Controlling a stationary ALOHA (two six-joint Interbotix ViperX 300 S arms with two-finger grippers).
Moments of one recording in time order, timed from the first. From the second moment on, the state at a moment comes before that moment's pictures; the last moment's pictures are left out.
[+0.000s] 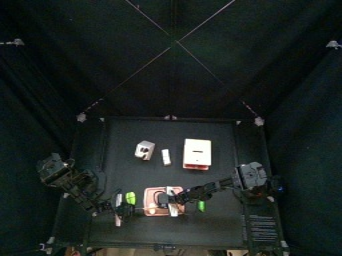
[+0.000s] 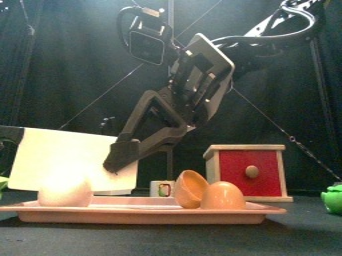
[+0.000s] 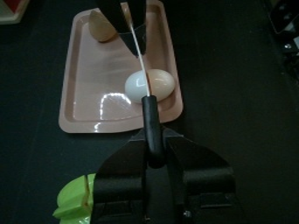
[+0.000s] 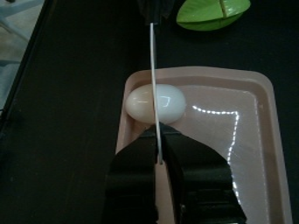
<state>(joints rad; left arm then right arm) -0.91 -0.04 1.07 -1.44 -0.83 0.82 0.17 0.34 0.40 -0.55 -0.14 0.65</state>
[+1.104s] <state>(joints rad) -0.88 0.00 1.05 -1.44 -0.79 0.81 0.17 0.37 0.40 -0.53 -0.14 0.65</state>
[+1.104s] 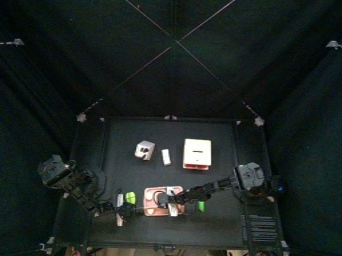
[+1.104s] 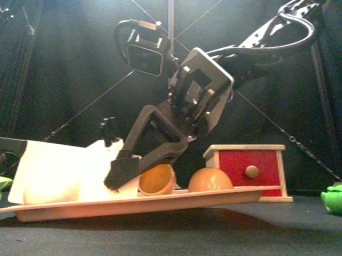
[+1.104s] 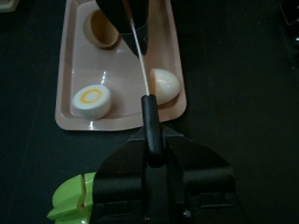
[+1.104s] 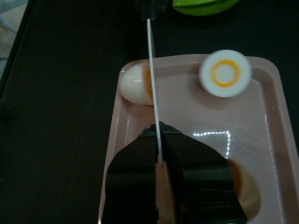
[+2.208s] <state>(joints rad) -0.83 -0.19 1.08 -1.26 -0.90 0.82 0.15 0.25 0.46 -0.55 -0.15 0.64</state>
